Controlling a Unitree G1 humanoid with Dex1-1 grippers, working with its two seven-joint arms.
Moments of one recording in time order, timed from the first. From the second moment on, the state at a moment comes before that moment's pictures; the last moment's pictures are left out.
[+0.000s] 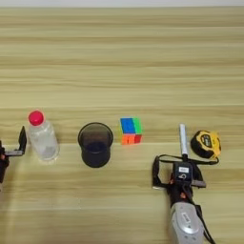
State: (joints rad) left arm -0.06 0.13 0.14 0.76 -0.02 -0.75 -0.05; right arm 0.11 -0.08 -0.13 0.54 0.02 -0.43 -0.01
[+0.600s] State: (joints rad) left arm -0.06 0.13 0.14 0.76 -0.03 -0.75 -0.05; right arm 0.03 -0.09 -0.16 0.65 0.08 -0.46 0.03
